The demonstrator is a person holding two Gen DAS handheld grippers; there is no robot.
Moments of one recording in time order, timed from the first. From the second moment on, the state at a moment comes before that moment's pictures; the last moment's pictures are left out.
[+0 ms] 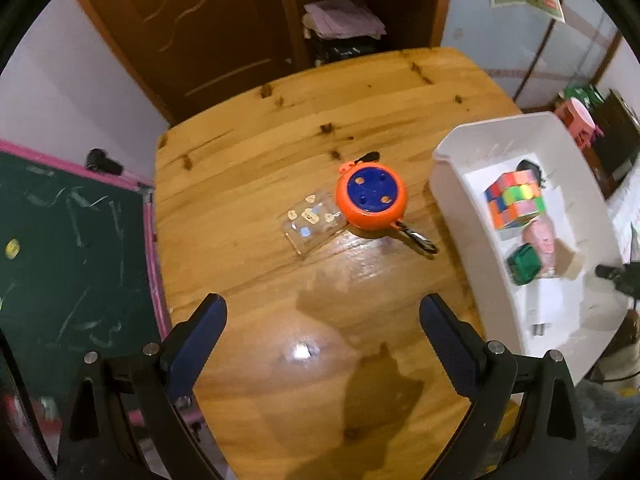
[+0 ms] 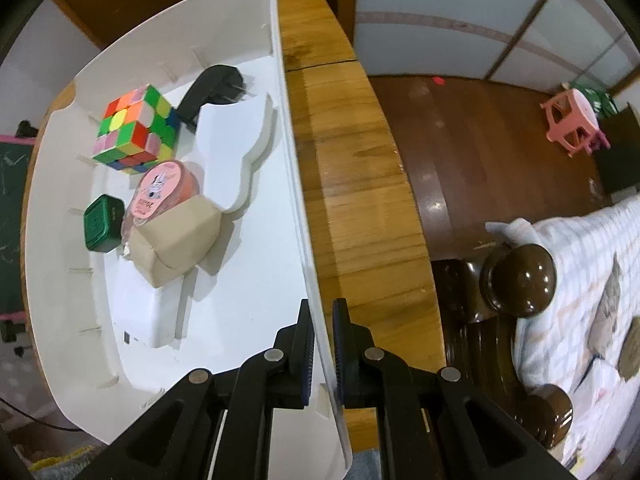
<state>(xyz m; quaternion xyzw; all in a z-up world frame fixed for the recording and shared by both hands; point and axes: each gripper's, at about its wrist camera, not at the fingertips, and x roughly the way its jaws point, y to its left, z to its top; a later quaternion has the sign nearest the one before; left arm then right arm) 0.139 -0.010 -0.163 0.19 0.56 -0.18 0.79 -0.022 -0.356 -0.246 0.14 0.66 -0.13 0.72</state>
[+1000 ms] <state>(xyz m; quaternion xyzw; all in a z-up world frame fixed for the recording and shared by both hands) 0.241 -0.035 -0.295 0.29 0.56 -0.32 0.70 -0.019 -0.351 -0.245 0.18 0.65 -0.24 0.70</state>
